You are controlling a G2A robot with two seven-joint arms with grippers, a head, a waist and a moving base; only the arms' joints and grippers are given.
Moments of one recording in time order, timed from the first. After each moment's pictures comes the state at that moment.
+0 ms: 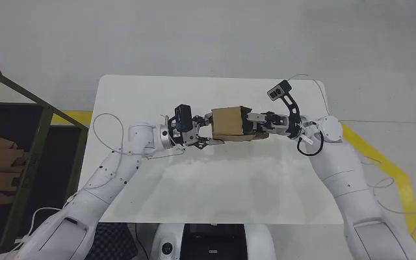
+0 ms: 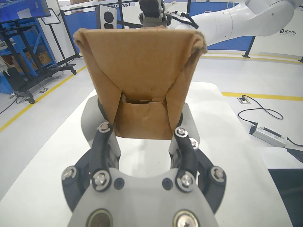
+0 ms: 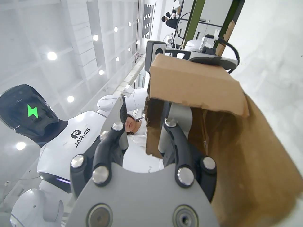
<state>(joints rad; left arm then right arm) 0.99 -1.08 -0.95 -1.31 1.43 -0.90 0.56 -0.86 -1.21 1.12 -1.06 0.79 -0.37 1.45</state>
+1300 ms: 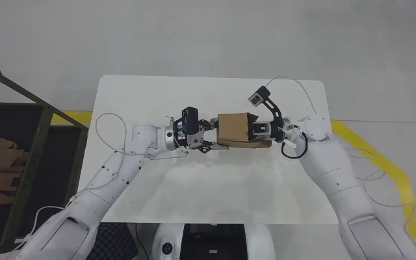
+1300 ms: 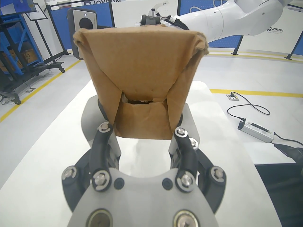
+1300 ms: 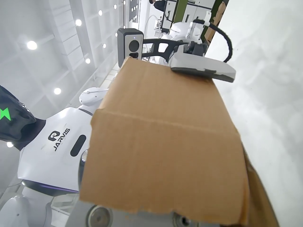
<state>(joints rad) 0.99 -1.10 -0.93 -1.34 1.40 -0.95 0.47 -0.82 -1.24 0.99 -1.08 0.69 -0.39 1.43</state>
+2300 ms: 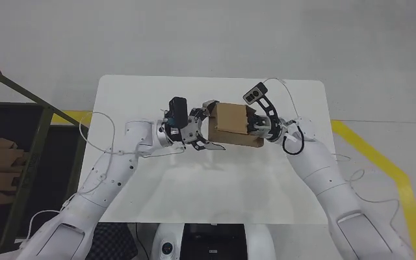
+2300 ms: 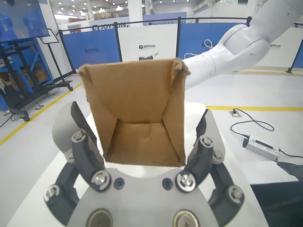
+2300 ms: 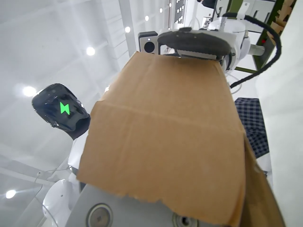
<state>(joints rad) 1.04 -1.08 -1.05 -1.50 1.27 -0.96 0.44 -0.81 -1.32 0.97 -0.99 1.05 -0.30 1.52</state>
